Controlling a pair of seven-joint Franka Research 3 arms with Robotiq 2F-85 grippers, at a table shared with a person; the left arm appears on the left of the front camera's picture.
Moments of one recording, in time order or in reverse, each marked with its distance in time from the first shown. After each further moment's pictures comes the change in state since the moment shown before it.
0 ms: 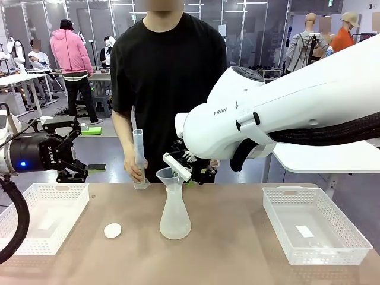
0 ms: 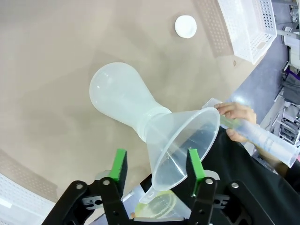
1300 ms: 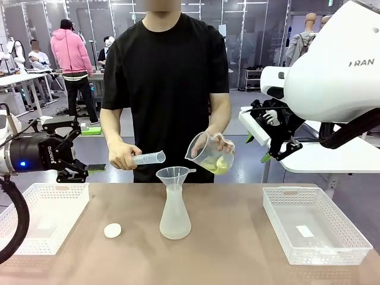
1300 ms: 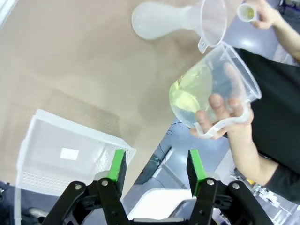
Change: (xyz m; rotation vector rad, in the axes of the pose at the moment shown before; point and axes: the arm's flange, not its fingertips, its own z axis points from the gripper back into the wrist) left arm 0.000 0.000 0.000 0.000 0.000 0.000; right arm -0.057 0.098 0.170 -0.013 0.171 -0.306
